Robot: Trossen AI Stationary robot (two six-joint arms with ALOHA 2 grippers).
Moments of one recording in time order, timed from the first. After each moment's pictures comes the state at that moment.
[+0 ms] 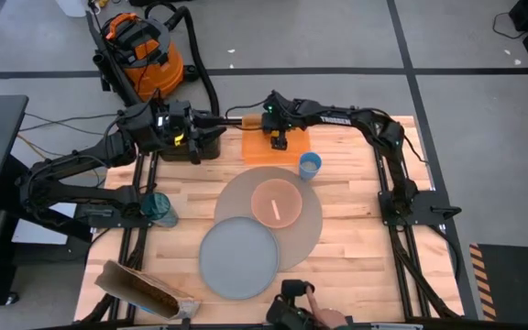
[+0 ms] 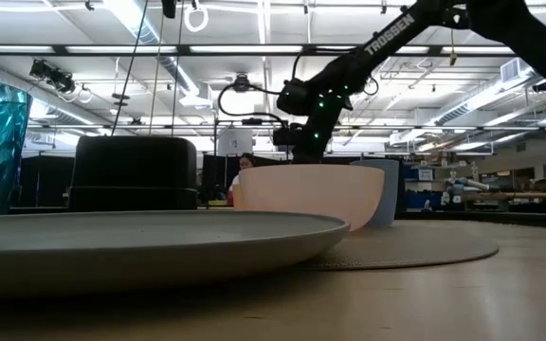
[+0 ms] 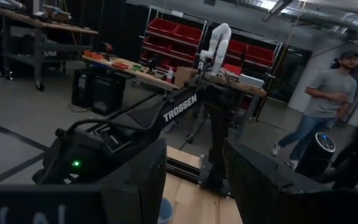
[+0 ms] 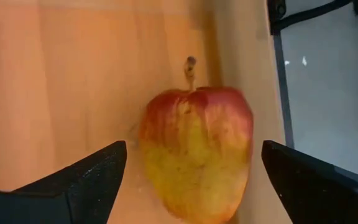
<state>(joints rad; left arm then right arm) 0.34 0.96 1.00 0.03 0.07 -0.27 -0.57 2.11 1.64 -0.53 0.11 -0.54</state>
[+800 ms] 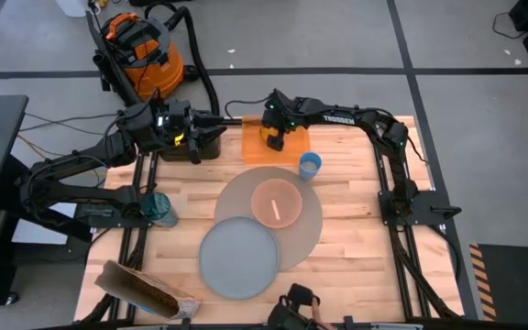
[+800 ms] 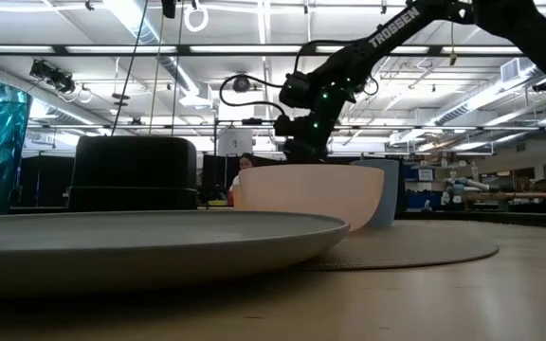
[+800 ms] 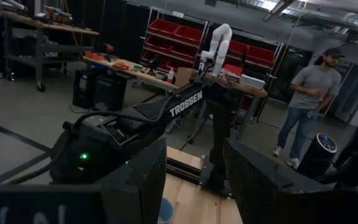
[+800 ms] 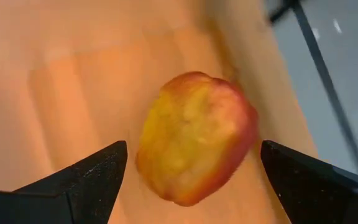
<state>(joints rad) 0.34 0.96 1.00 0.03 0.06 -0.27 -0.56 2.07 1.64 -0.58 0.04 -0.20</state>
